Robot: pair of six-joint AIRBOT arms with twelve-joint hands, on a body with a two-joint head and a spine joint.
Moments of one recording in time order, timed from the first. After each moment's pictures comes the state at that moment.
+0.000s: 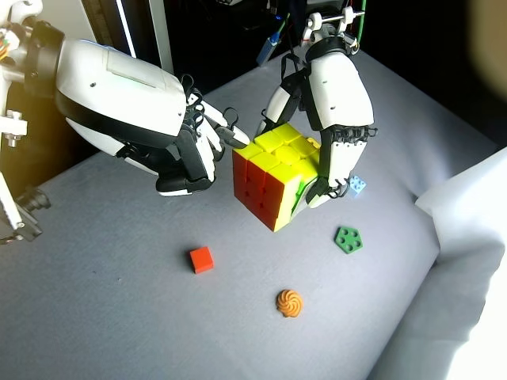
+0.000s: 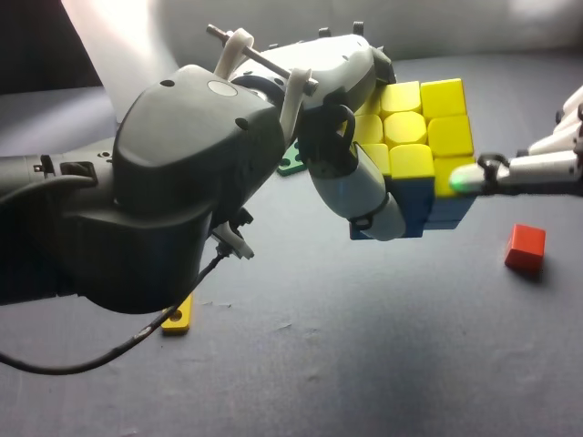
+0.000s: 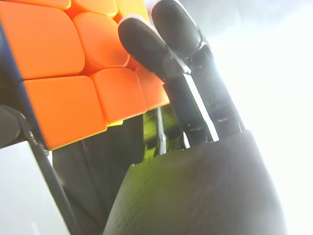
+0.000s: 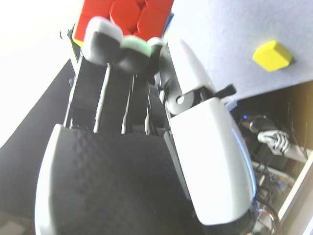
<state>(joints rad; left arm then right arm) 0.33 -1.27 0.88 -1.47 -0.73 2.02 -0.30 -0.52 0.76 -1.81 0.40 0.32</state>
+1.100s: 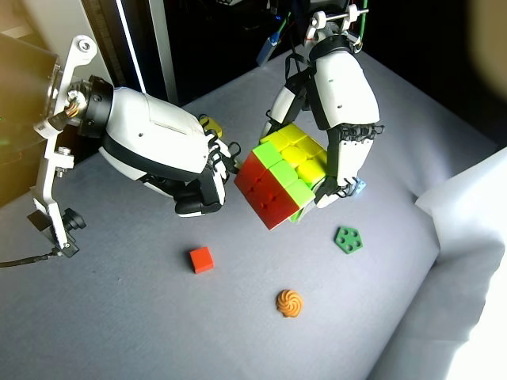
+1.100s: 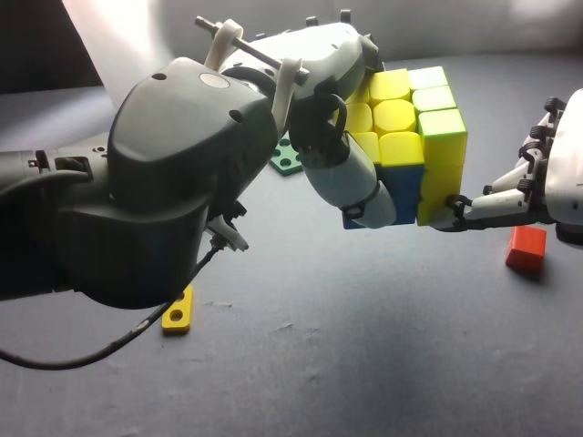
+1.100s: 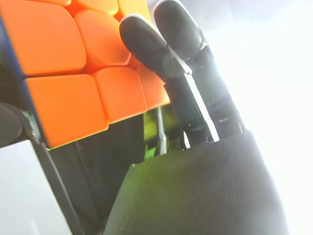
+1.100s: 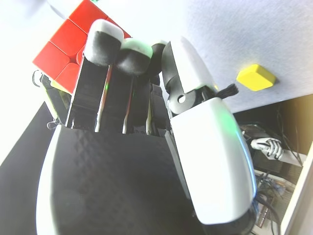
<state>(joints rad) 0.32 -1.26 0.88 -1.47 -0.76 2.01 -0.40 -0.66 0.83 -1.80 0.30 0.30</state>
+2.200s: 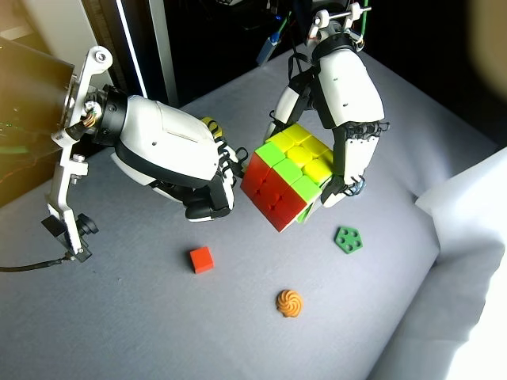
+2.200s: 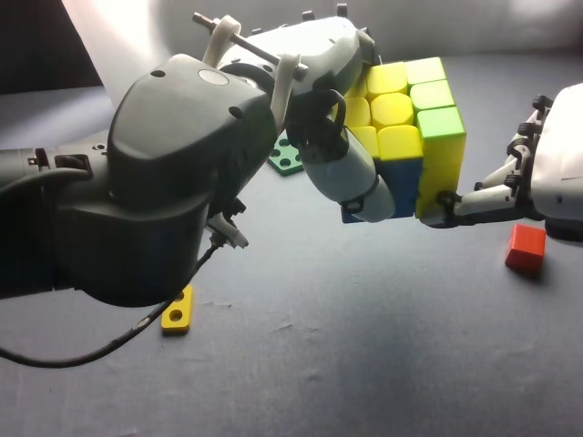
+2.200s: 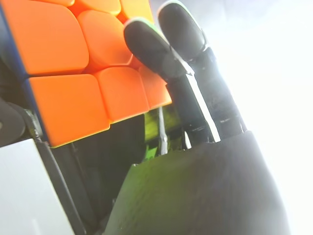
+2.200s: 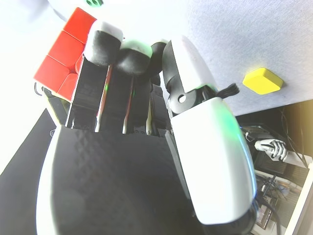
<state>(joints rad) 0.32 -1.26 0.88 -1.47 -0.77 2.01 -0.42 -0.71 0.86 -1.79 0.28 0.30</state>
